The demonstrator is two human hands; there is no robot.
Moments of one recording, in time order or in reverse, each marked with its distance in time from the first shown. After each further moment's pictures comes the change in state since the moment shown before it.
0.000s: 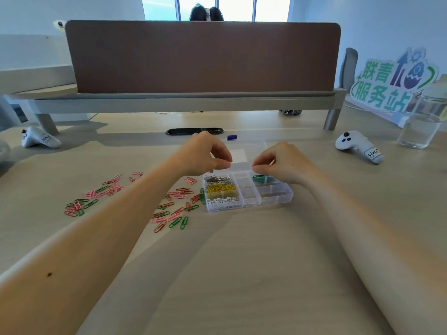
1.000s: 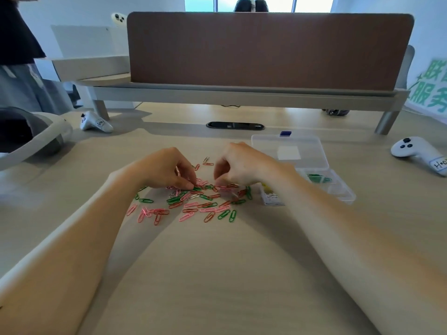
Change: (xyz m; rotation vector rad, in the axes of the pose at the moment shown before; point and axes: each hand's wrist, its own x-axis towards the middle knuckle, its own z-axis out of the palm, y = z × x) left_hand -0.108 -0.098 -0.064 0.142 -0.169 -0.311; right_hand 0.035 -0.143 0.084 -0.180 -0.344 -0.304
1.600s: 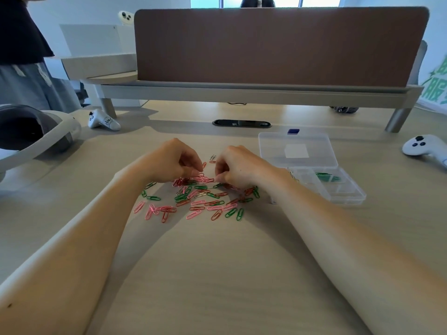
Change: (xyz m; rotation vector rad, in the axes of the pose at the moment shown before) left_hand -0.006 0.000 -0.002 -0.120 0.164 0.038; right_hand 0.010 -0.007 0.018 0.032 0.077 0.033
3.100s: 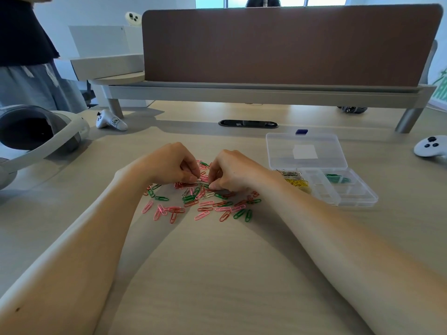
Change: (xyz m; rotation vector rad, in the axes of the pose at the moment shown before) left_hand -0.006 -0.006 -0.008 0.149 -0.077 -0.076; right_hand 0.008 -0.021 0.010 0.035 -0.074 0.004
